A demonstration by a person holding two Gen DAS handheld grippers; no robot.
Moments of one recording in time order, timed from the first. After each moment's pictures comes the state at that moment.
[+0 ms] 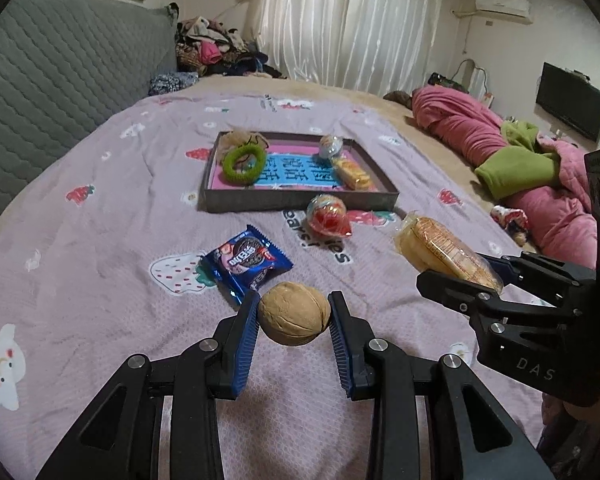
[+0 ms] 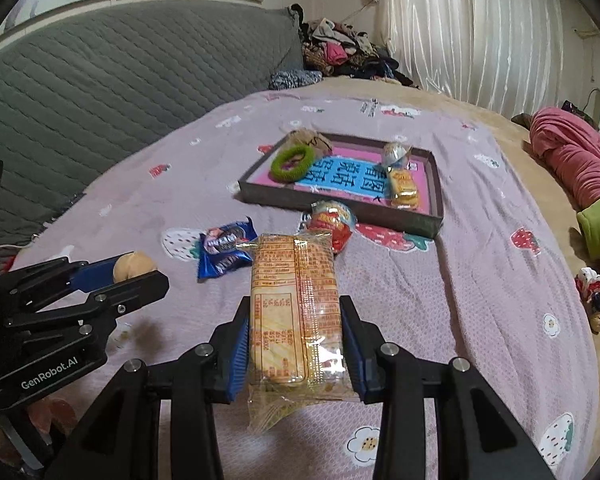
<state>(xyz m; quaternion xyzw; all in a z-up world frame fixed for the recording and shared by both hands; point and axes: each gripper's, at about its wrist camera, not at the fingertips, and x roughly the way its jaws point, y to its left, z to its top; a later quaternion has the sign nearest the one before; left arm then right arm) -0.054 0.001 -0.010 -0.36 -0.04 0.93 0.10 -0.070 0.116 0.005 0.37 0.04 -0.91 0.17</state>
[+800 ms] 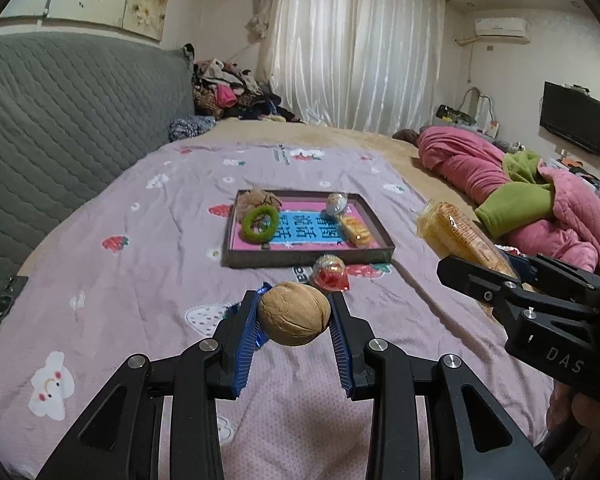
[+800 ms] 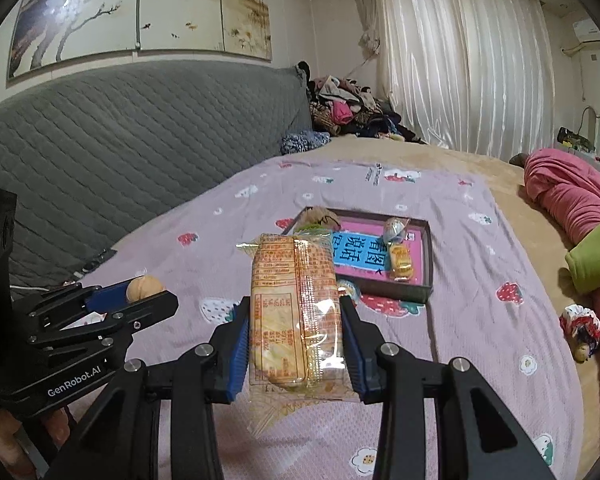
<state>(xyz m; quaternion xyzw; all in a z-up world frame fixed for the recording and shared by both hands) -0.018 -0.001 0.062 -0.29 -0.03 0.95 0.07 -0.035 0.123 0.081 0.28 0.01 -0.94 0.19</state>
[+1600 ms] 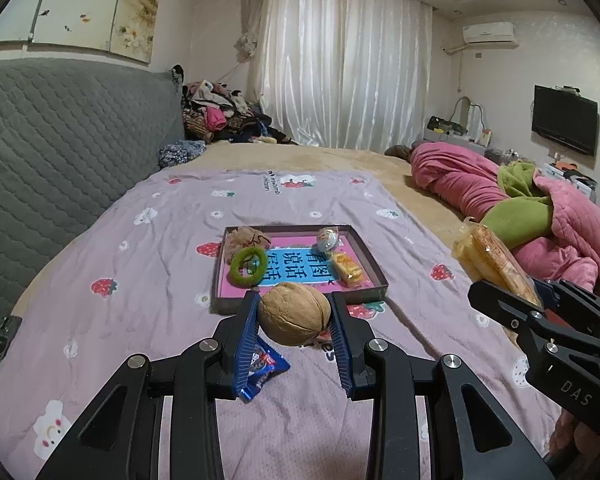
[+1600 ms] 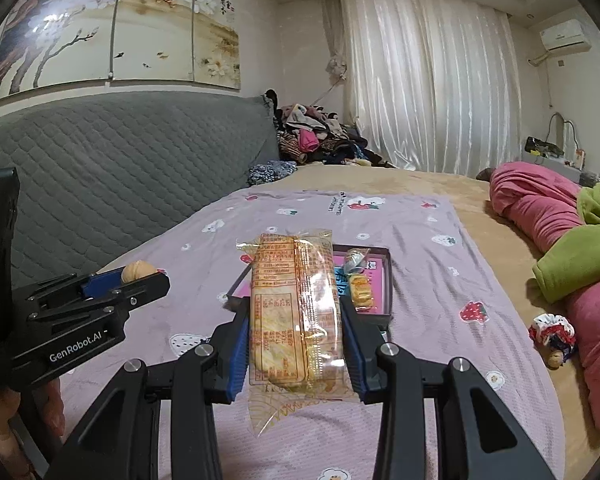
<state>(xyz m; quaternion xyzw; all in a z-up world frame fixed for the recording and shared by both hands) -0.058 0.013 0.092 -0.26 -0.01 0.96 0.09 -0.042 0.151 0.101 0.23 0.00 -0.96 0.13</state>
